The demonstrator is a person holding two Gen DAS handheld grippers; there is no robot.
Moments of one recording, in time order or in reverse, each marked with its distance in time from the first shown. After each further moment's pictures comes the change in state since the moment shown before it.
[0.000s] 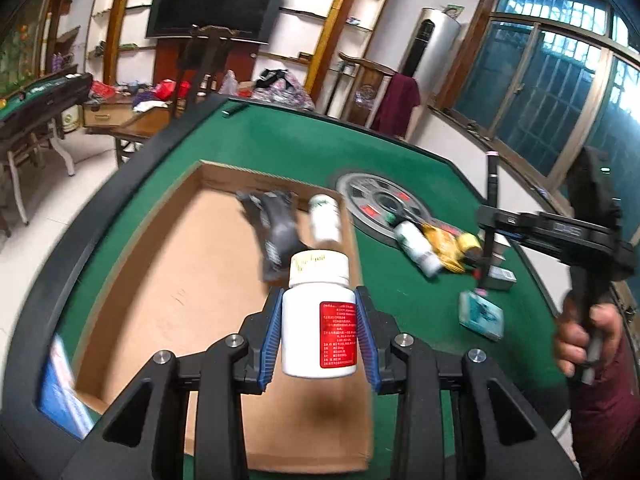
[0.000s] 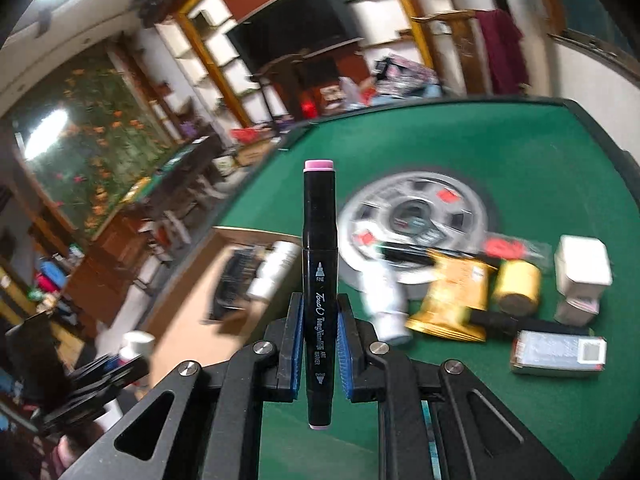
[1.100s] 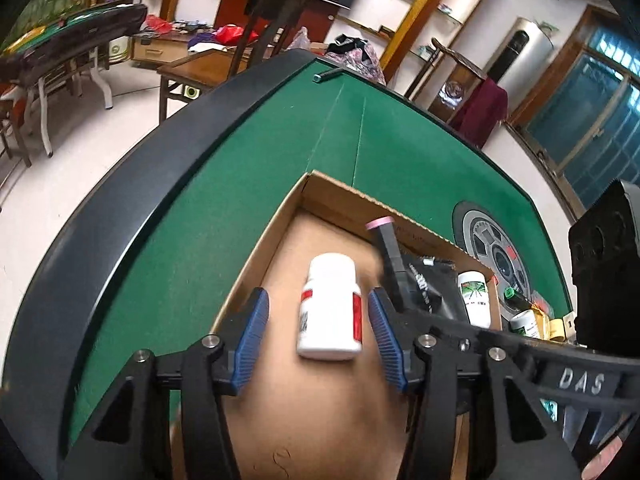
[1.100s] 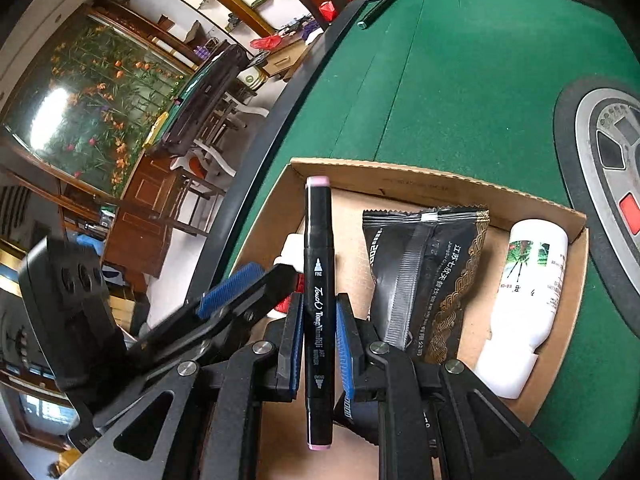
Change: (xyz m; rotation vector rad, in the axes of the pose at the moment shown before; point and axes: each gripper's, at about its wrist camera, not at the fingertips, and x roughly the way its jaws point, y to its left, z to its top) left arm 0.114 0.119 0.063 -0.253 0.122 0.097; right arm 0.230 0.088 0.031 0.127 0.371 0.127
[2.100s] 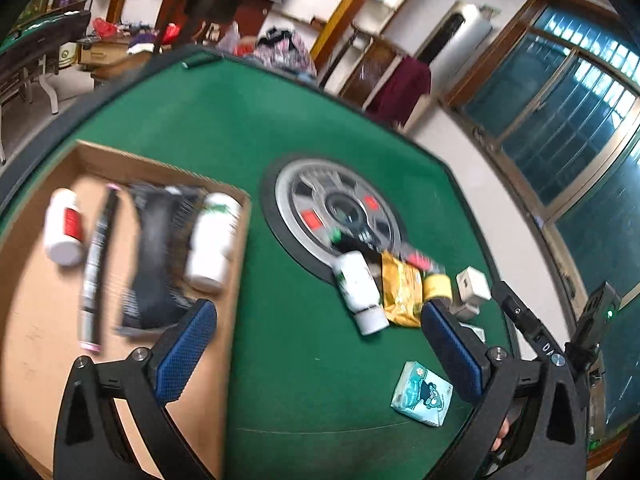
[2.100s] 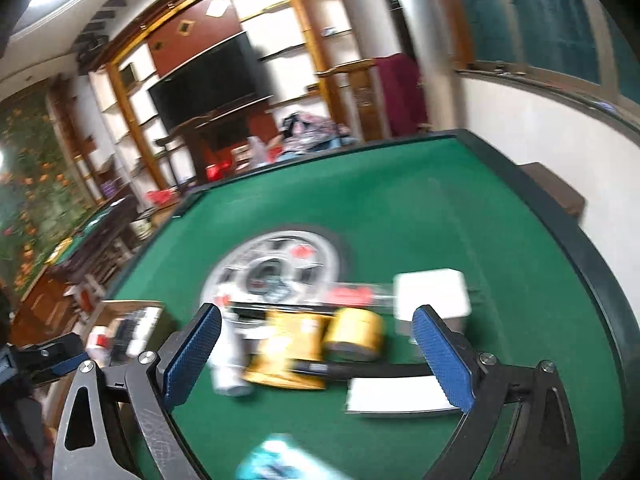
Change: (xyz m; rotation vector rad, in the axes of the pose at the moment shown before) left arm -0.016 -0.183 -0.060 0.078 0.040 -0.168; right arm -0.269 -0.171 -0.132 0.048 -0.656 -0.508
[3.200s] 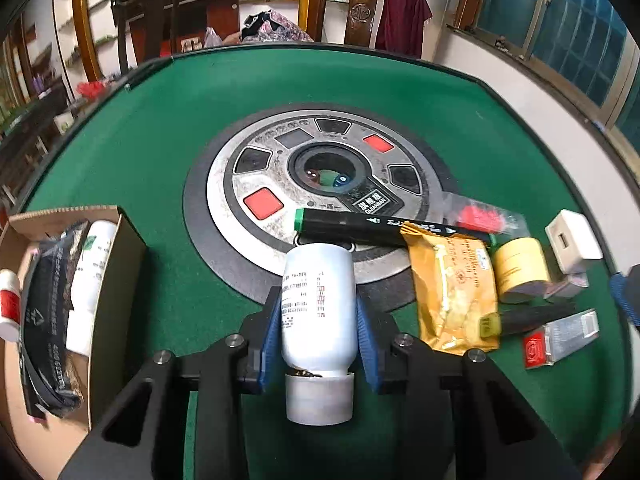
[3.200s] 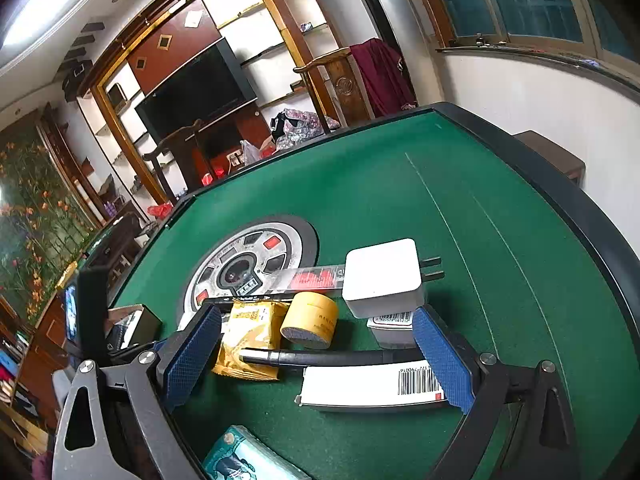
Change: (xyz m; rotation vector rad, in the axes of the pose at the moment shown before) left arm 0.127 -0.067 -0.007 0.272 0.087 0.261; right arm 0.002 -0.040 -0.009 0.100 0.038 0.075
